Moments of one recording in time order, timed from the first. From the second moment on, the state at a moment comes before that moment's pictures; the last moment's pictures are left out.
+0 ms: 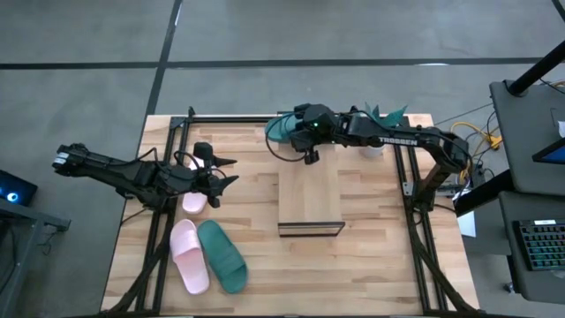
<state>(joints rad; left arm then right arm) -0.24 0.80 0.74 -0.32 -0.66 0.58 -0.32 1.67 1.37 -0.34 0.09 -0.85</state>
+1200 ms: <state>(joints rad) -0.24 0.85 0.73 -0.70 0.15 -0.86 -0.27 1.46 1.43 -0.46 0.08 -0.63</state>
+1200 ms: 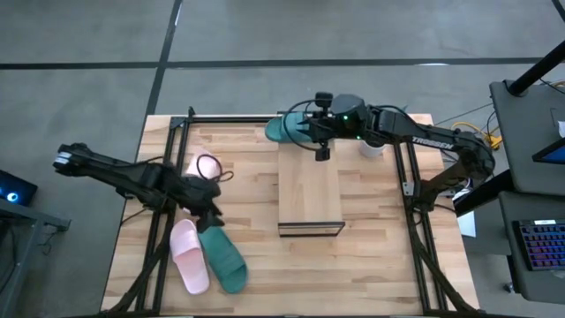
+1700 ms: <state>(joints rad) -0.29 1.11 0.72 -0.64 0.36 -1.04 -0.27 1.47 1.43 -0.51 0.08 -0.54</state>
